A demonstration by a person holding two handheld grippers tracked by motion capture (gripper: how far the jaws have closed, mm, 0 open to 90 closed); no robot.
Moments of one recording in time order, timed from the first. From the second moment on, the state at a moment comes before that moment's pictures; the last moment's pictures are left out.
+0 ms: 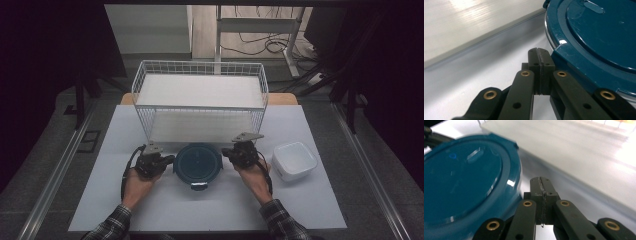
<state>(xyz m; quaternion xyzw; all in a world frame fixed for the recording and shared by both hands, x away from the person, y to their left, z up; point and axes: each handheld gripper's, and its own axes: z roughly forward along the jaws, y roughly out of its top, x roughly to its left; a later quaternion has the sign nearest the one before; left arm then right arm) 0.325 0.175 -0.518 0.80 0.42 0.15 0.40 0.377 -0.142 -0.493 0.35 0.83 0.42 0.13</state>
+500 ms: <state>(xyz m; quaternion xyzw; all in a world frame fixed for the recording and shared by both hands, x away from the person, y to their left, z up) 0.318 0.167 -0.514 0.80 0.41 0.12 0.42 0.370 -0.141 -0.496 0.36 0.83 0.41 0.09</state>
